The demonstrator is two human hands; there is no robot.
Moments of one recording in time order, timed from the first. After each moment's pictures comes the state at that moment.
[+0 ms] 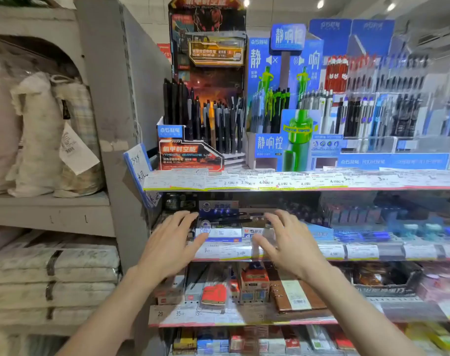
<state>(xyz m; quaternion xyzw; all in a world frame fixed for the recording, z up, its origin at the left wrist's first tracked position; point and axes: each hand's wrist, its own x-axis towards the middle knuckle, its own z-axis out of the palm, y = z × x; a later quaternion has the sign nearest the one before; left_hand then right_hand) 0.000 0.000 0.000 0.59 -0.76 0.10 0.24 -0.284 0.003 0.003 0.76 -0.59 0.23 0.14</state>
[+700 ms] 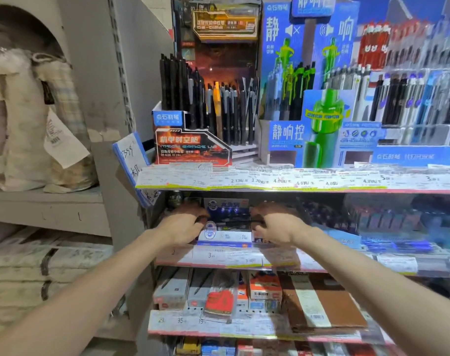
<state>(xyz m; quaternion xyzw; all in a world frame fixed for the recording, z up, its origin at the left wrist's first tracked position) 0.004 -0.108 0.007 0.59 -0.80 0.00 0.13 -0.259 -0.102 0.027 0.84 -0.52 0.12 0.03</state>
